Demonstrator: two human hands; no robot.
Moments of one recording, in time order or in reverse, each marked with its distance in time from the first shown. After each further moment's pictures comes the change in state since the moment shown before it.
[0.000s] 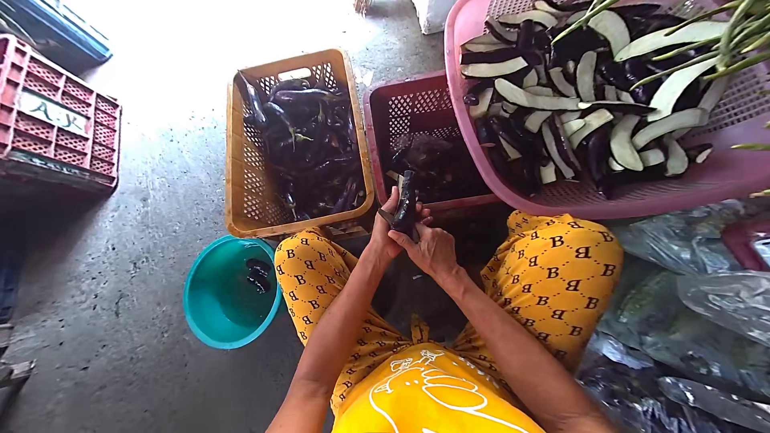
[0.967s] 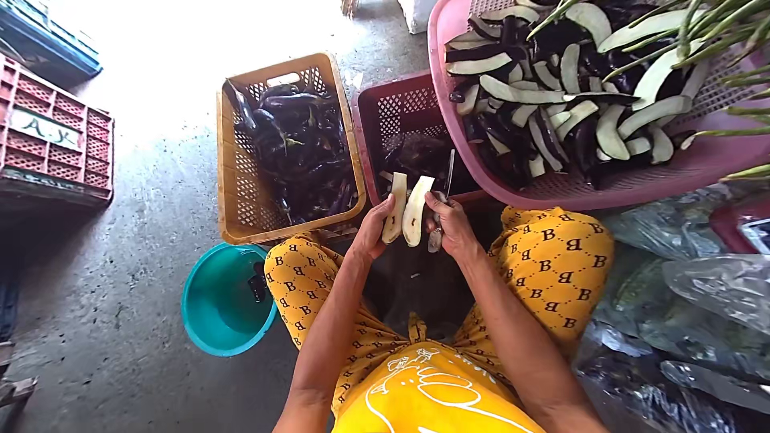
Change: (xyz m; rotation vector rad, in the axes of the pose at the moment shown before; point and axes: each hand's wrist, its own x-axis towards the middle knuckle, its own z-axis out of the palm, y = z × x) left_hand -0.011 0.014 -0.005 0.489 0.029 0.070; right_hand 0.032 0.017 -0.034 1.212 0.043 0.510
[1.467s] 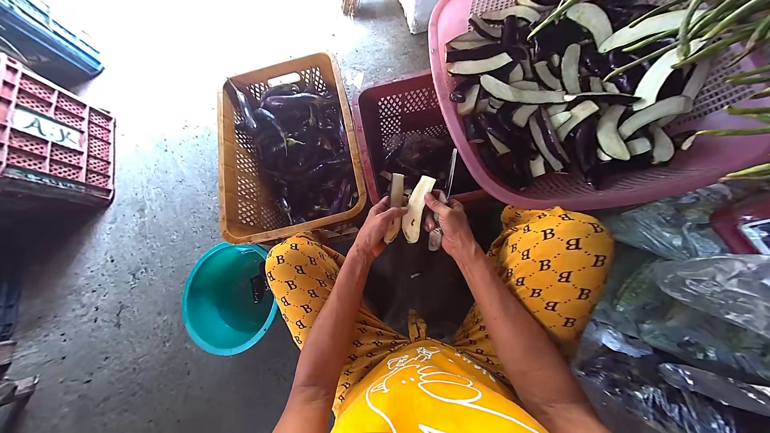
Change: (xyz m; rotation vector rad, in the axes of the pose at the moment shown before) left_hand 0.006 -0.004 0.000 0.149 0.045 0.030; right_hand 0.001 0.005 0.000 -0.009 -0.007 -0.061
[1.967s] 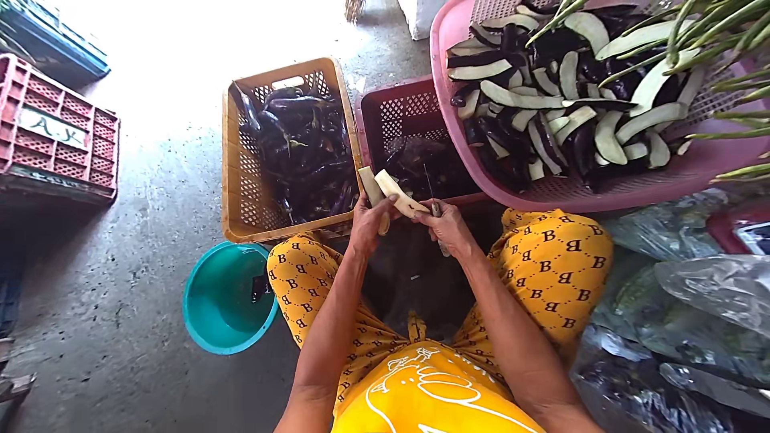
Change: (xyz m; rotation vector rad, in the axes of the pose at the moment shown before) left_hand 0.001 0.005 -0.003 -0.157 0.220 0.205; right_hand 0.001 -0.004 -0.008 -0.459 -0.121 0.049
